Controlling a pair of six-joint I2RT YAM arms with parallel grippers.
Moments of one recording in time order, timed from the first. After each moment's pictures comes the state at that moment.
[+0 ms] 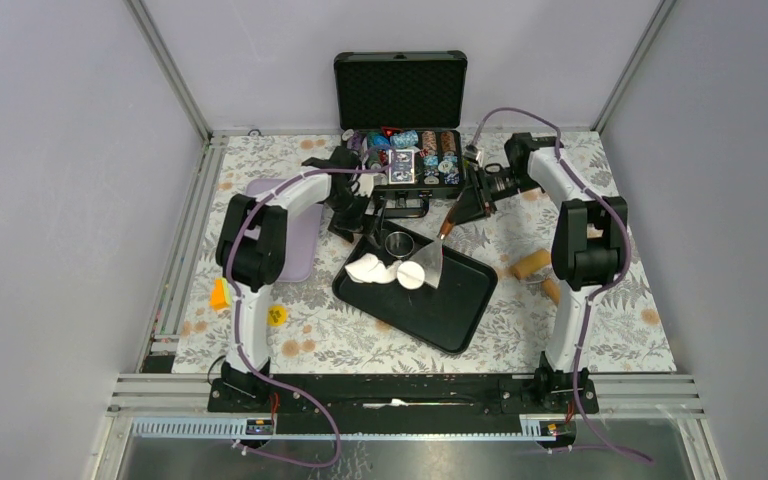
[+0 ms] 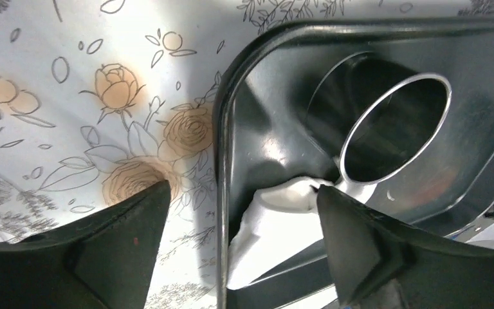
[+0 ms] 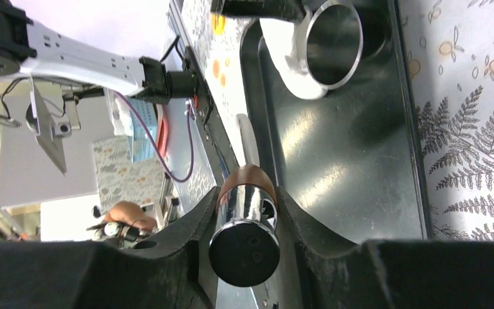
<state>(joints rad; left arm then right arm) -0.38 2.15 1.66 -0.85 0.41 -0.05 0.11 2.10 1.70 -1.25 -1.17 -0.38</state>
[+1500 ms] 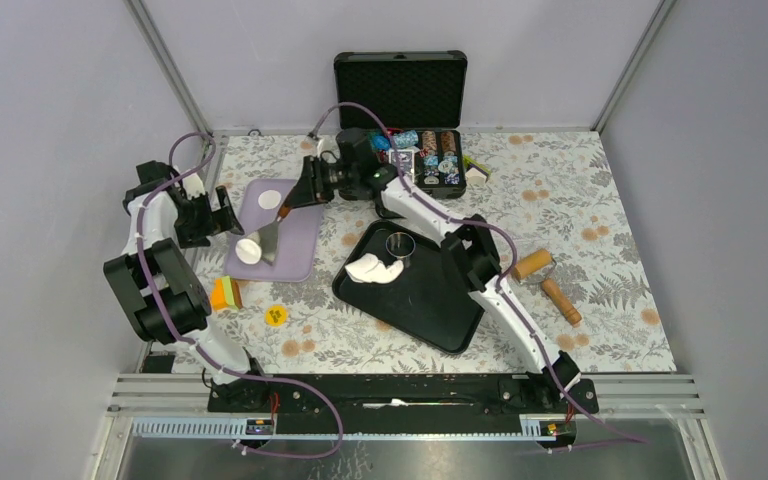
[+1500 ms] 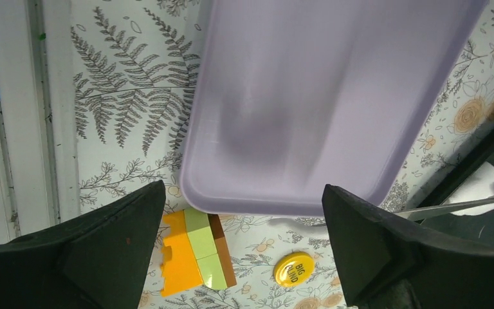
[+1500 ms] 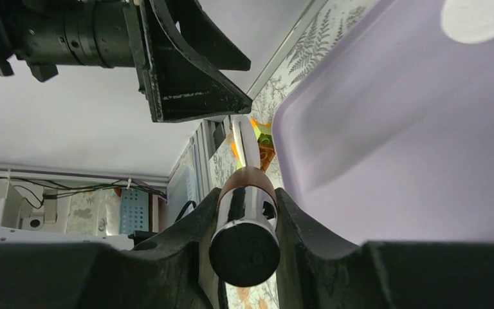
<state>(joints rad) 0.45 1.69 1.32 -0.83 0.37 0.12 0.72 2.68 2.52 -0.20 -0.85 0.77</state>
